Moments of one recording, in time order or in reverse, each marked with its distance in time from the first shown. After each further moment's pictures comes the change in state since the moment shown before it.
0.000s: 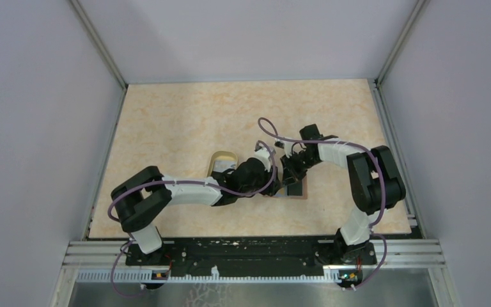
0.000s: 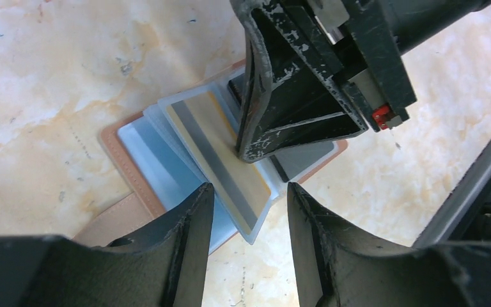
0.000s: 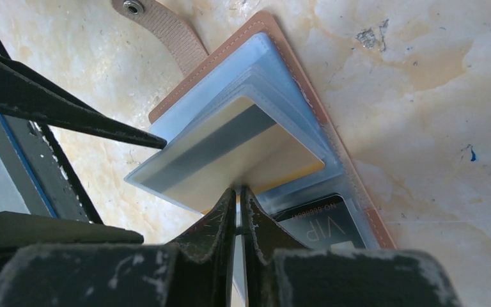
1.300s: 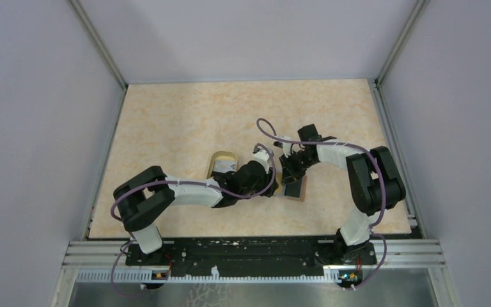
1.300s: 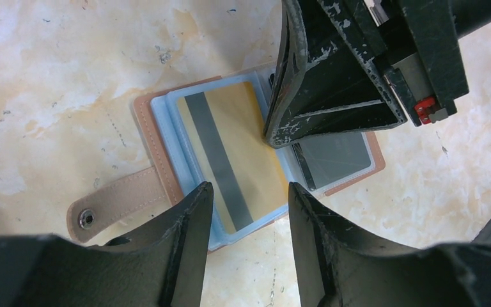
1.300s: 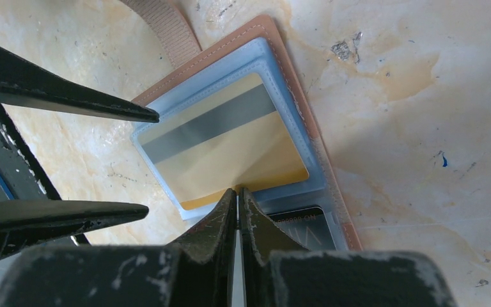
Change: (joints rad) left arm -0.006 0.011 -0.030 0.021 -0.086 0.026; right arm 0.020 -0.004 -0.011 0.053 0.063 0.030
